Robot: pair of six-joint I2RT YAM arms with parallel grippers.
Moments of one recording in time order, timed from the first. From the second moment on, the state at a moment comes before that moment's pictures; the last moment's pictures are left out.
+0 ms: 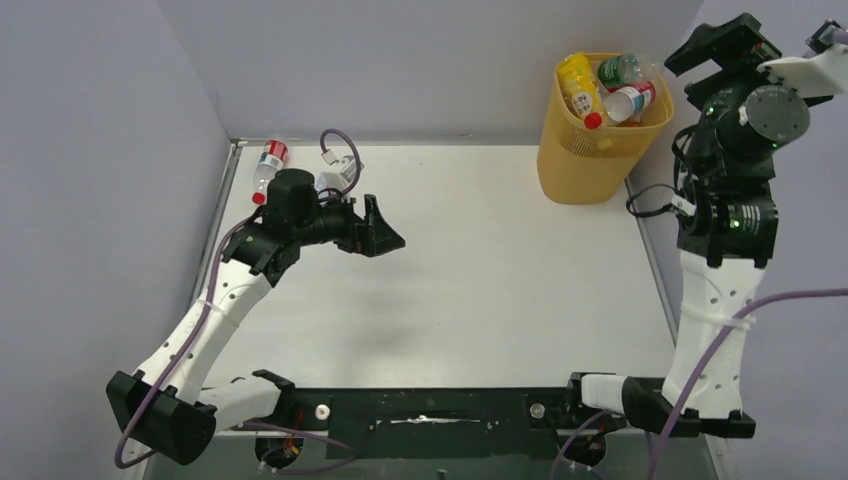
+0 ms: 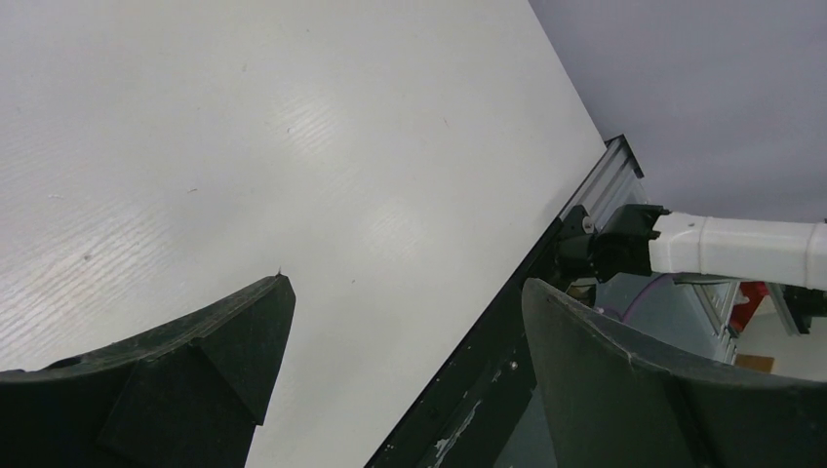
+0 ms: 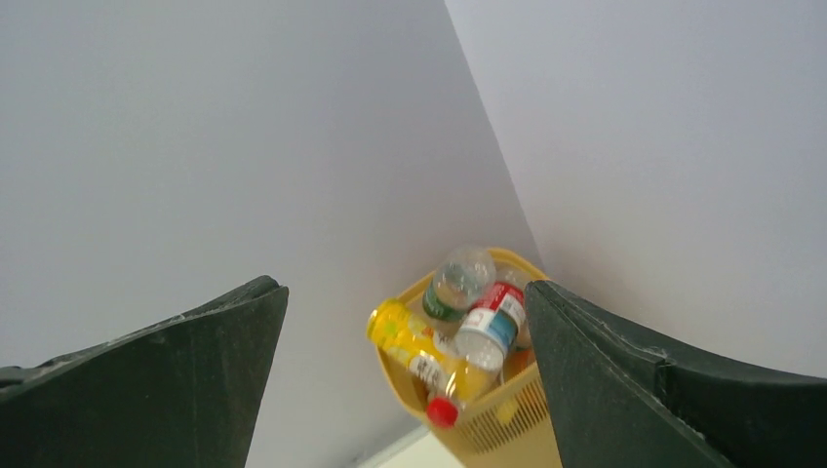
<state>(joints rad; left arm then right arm) -0.43 1.16 1.16 -0.49 0.57 -0.41 -0.02 1.31 2.02 -0.40 0.38 0.30</state>
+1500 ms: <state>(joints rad) -0.43 1.50 1.35 -0.68 0.09 -0.51 -0.02 0.68 0.85 -0.66 -0.51 0.48</state>
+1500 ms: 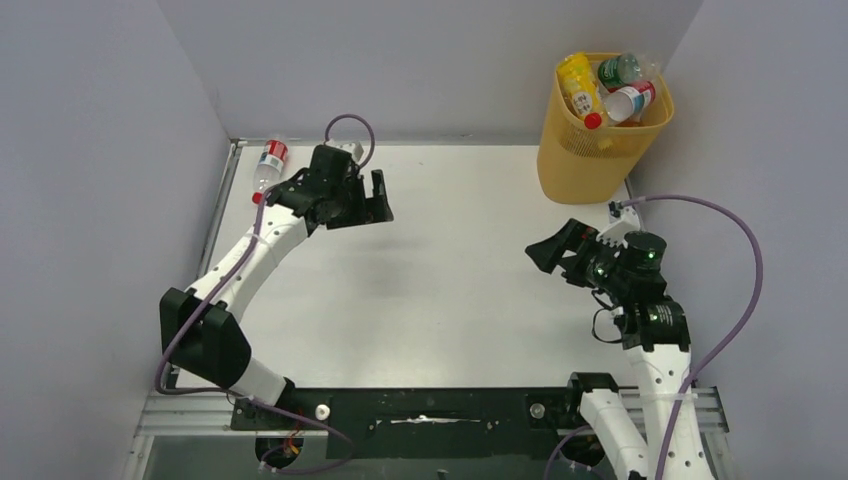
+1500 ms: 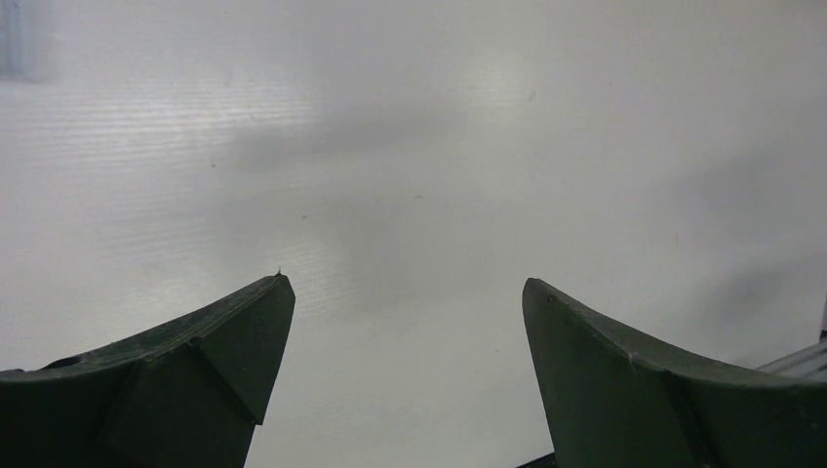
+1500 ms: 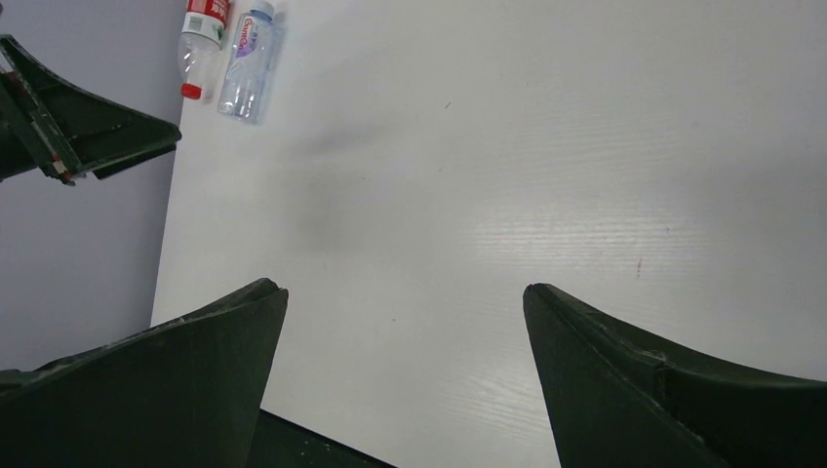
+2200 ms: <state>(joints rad) -0.16 1.85 1.63 -0.65 -0.12 -0.31 0.11 0.93 0.93 -0.56 -0.53 0.45</state>
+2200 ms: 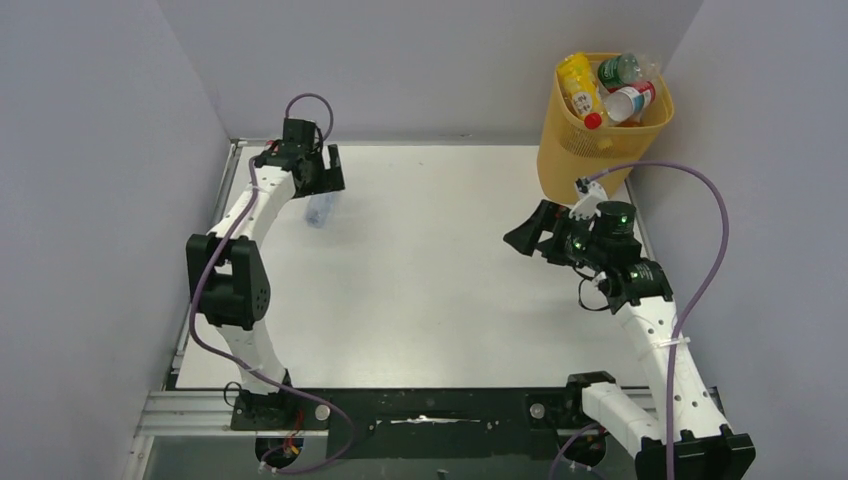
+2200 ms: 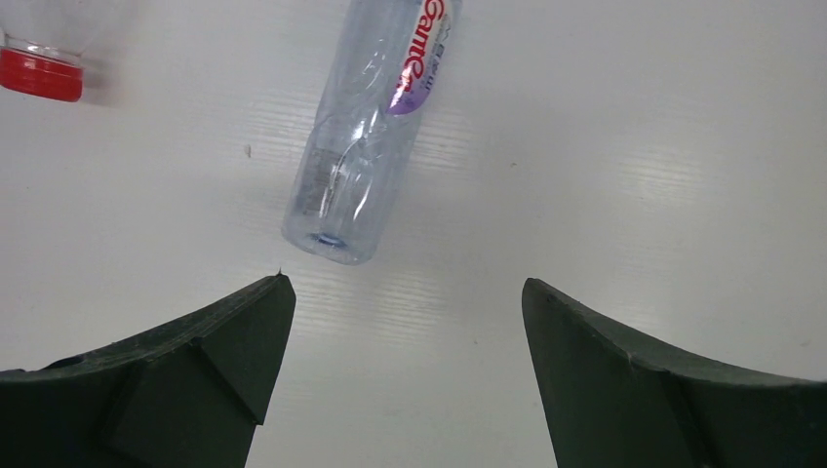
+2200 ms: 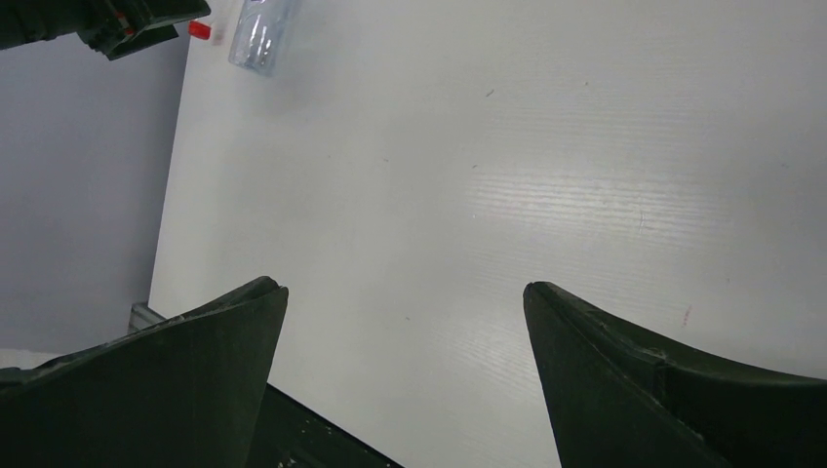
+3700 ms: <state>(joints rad) -0.10 2.17 1.65 -0.58 -0.10 -0.19 0.18 1.00 0.93 -0.49 -0.43 0.50</state>
